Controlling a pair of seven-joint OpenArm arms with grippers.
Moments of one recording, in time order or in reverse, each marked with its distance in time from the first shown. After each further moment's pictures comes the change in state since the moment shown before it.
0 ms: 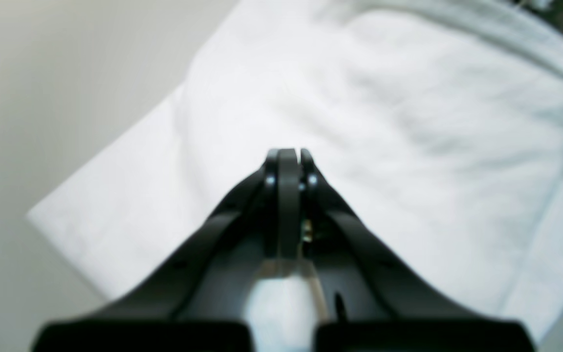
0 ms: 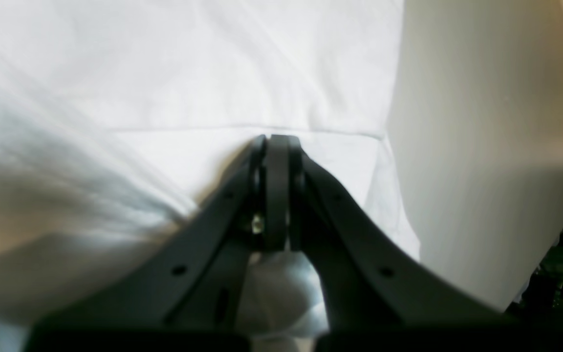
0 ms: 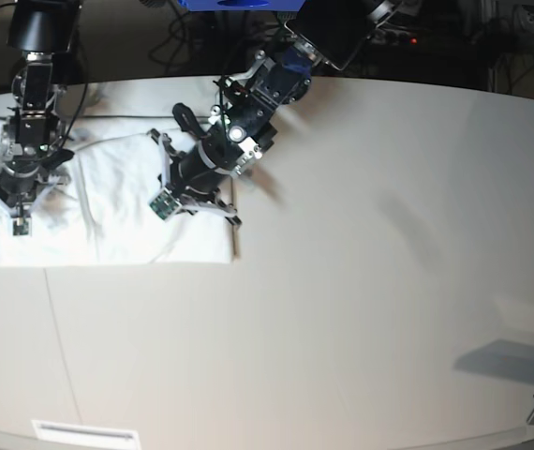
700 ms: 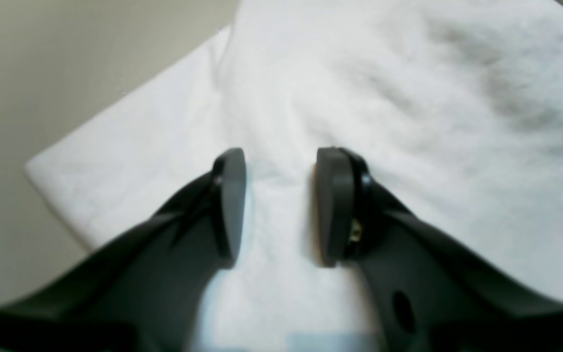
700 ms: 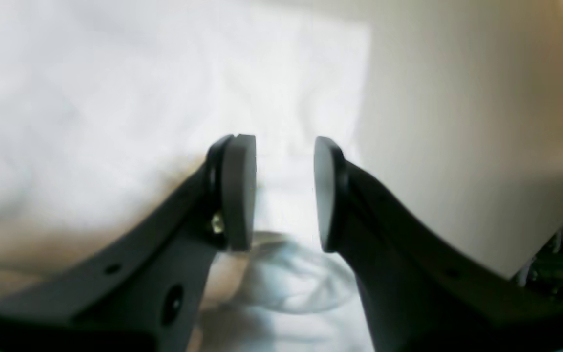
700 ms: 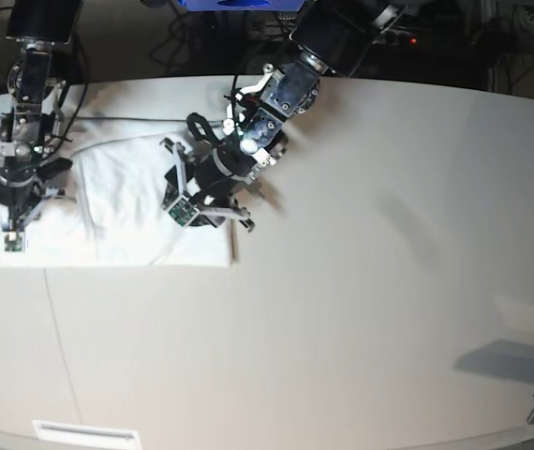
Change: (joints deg) left arm -0.9 -1.4 -3.5 -7.7 0.5 -0.6 -6.4; right arm -1.5 -0.6 0.2 16.7 1.7 1.9 -8.1
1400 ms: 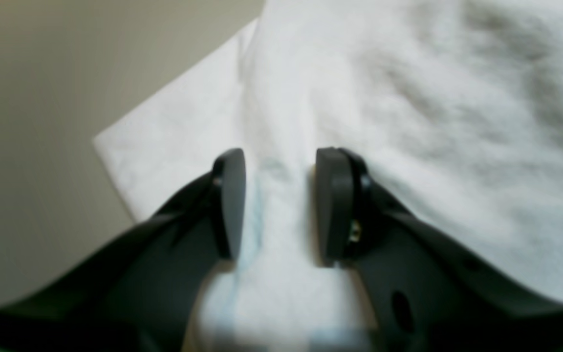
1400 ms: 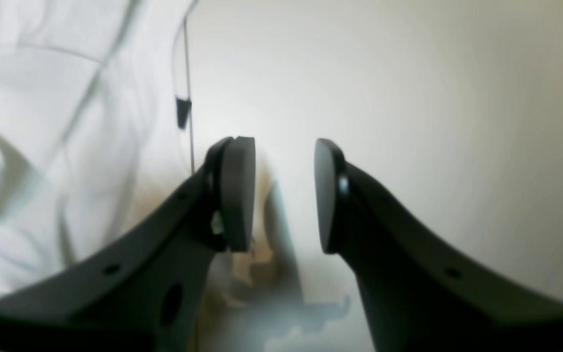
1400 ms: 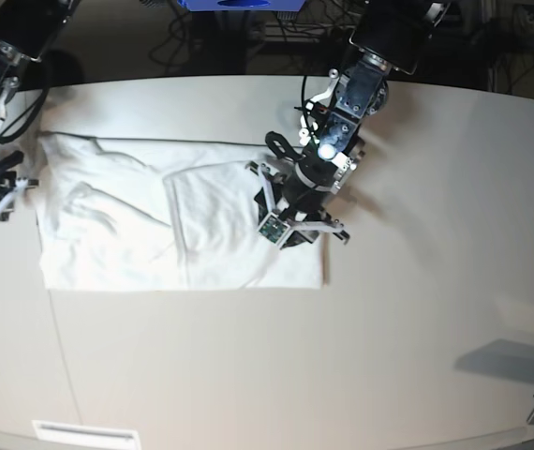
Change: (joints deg) left arm 3.4 -11.7 -11.0 10.3 2.5 0.6 4.1; right arm 4.0 1.8 19.2 3.0 21.0 31.8 -17.1
